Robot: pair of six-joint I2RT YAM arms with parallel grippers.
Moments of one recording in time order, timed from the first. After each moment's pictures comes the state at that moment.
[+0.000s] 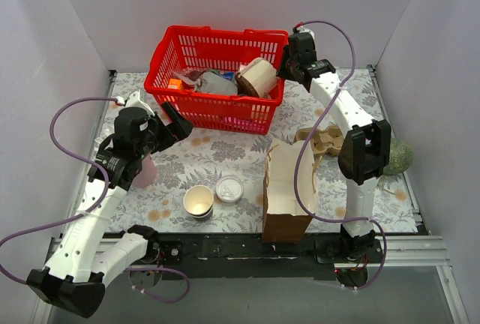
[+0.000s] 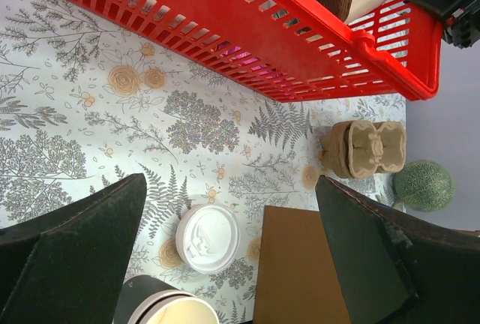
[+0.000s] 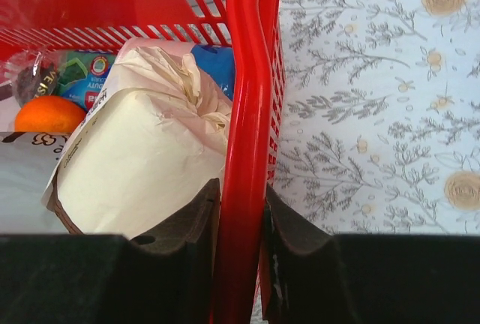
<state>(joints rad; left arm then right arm) -0.31 0.90 1.07 -0.64 -0.01 -0.71 0.39 2.03 1.97 -0.54 0.14 0.47</state>
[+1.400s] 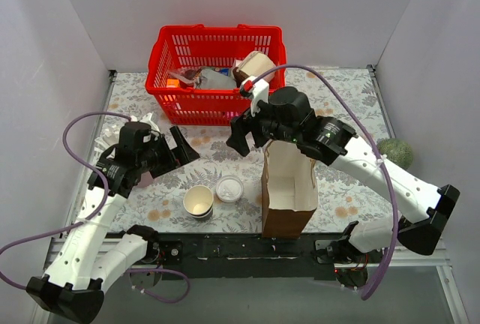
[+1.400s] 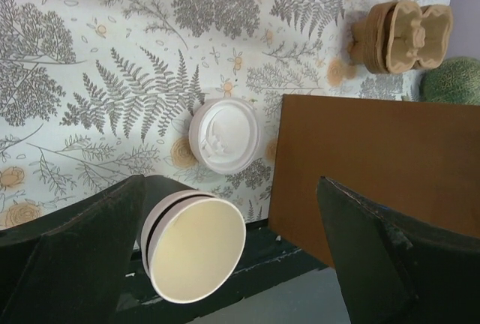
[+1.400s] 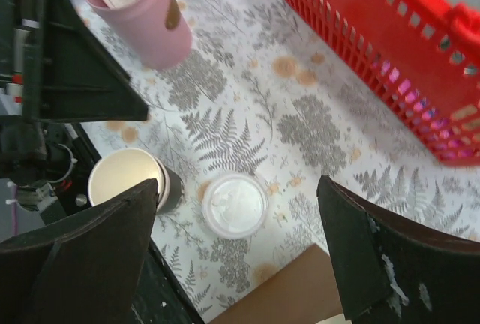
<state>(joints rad) -0.31 0.85 1.00 -0.85 0.19 -0.69 0.93 1.34 1.50 -0.56 -0.11 0.14</state>
